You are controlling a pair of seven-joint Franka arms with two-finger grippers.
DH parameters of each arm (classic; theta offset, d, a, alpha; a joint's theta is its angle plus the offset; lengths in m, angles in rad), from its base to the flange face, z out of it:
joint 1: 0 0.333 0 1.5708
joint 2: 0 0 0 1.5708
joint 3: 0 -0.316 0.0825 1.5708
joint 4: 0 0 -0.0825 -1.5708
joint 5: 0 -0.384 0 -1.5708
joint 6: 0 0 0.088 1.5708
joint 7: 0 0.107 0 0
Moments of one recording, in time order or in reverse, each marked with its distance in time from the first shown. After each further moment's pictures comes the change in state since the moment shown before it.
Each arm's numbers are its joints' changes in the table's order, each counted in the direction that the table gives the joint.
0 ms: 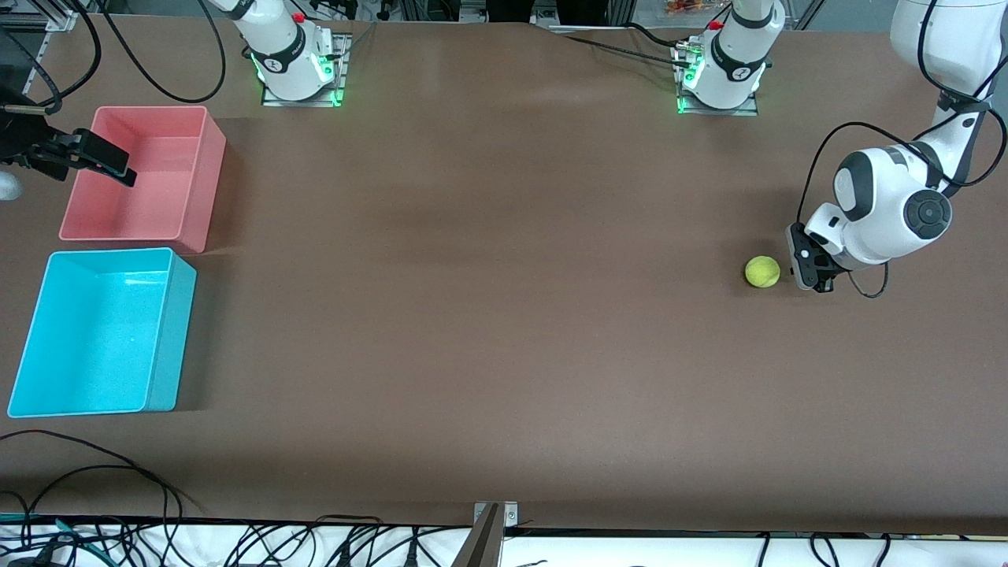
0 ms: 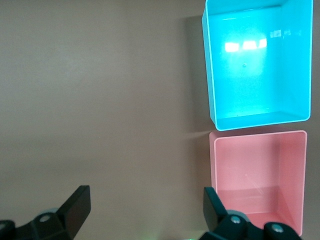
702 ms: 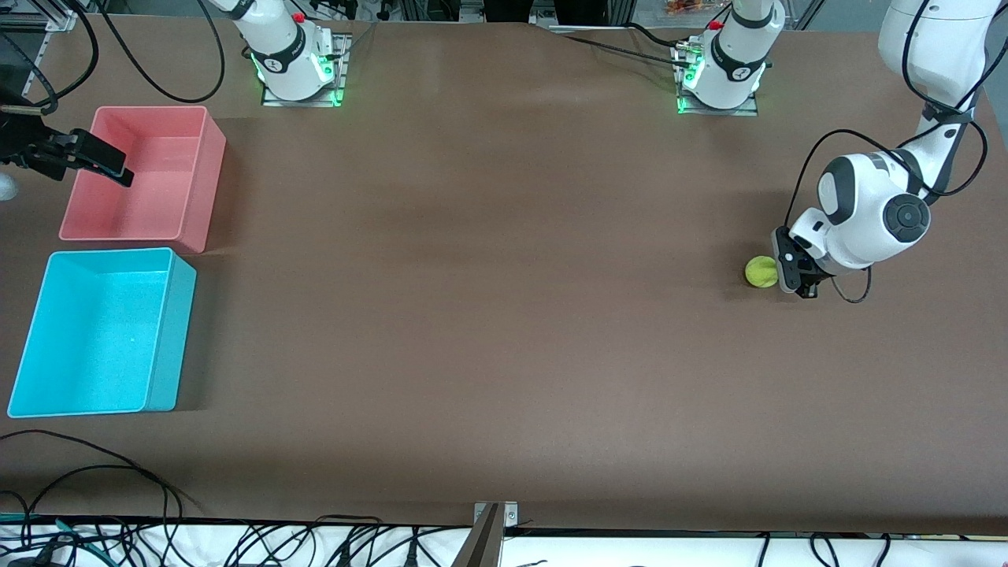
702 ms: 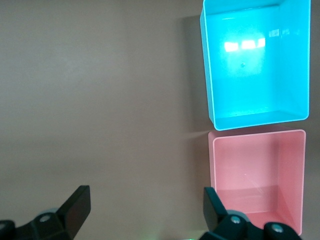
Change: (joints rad) left arm 0.000 -0.032 0.051 0.001 0.019 0.057 0.005; right arm -0.001 0.000 0.006 0.000 0.000 0.000 0.000
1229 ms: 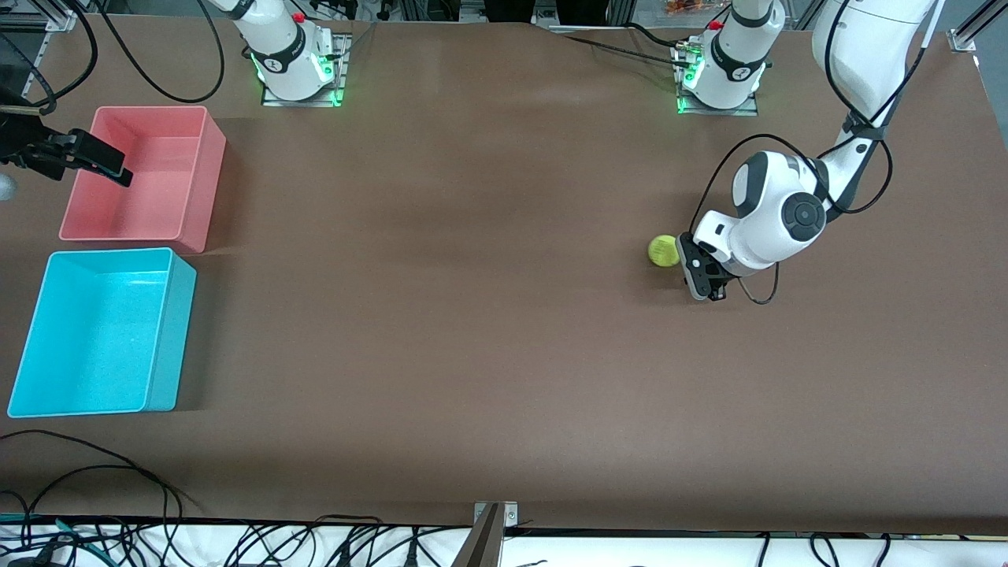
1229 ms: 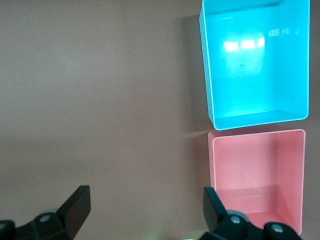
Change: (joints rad) left arm -0.090 -0.016 0.235 -0.035 0.098 0.021 -0.401; right arm -0.001 0.000 0.001 0.000 0.000 -0.001 0.000
